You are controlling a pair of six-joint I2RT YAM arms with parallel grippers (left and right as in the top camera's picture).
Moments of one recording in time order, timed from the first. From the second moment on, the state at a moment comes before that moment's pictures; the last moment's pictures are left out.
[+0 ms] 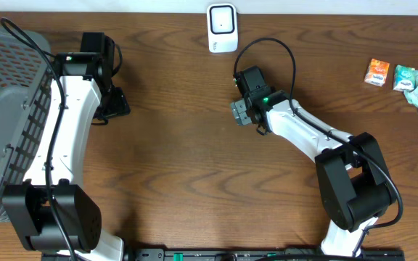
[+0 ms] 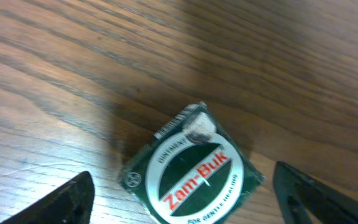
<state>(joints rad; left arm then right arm) -0.01 1.71 1.54 -1.30 -0.34 -0.39 0.48 1.94 1.26 -0.43 0.24 0.07</state>
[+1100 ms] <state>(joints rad) -0.01 1.71 1.54 -1.30 -0.34 -0.39 0.15 1.93 1.24 -0.55 -0.38 0.63</state>
